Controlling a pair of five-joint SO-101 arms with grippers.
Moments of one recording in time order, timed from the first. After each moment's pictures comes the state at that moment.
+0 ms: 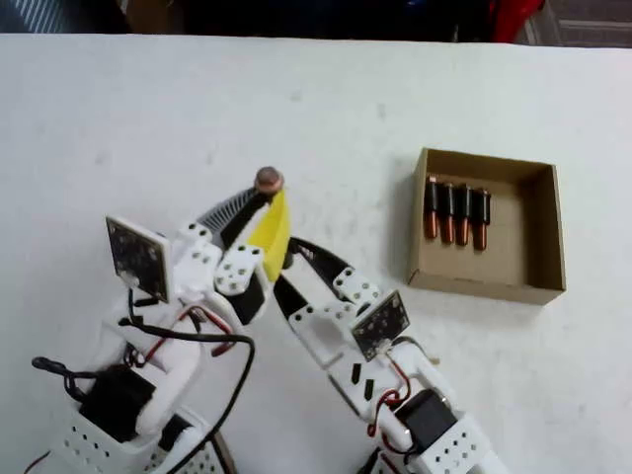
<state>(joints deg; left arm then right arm) 25.1 -80.6 61.2 33.5 14.5 -42.1 -102.5 96.4 15.6 5.5</state>
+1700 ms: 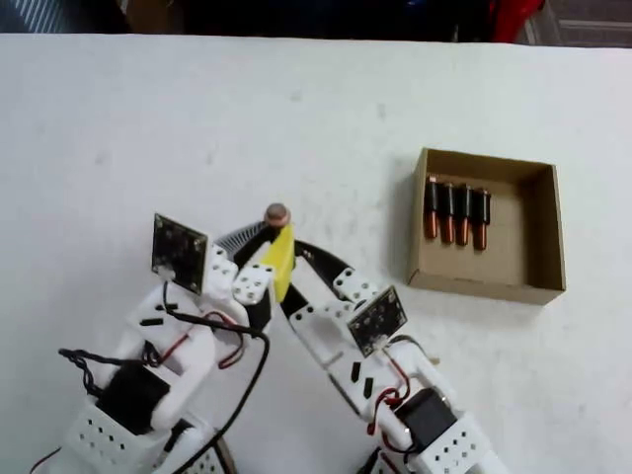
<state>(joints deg) 25.4 -81.6 68.8 40.0 14.5 -41.8 -102.5 96.4 17.8 5.6</state>
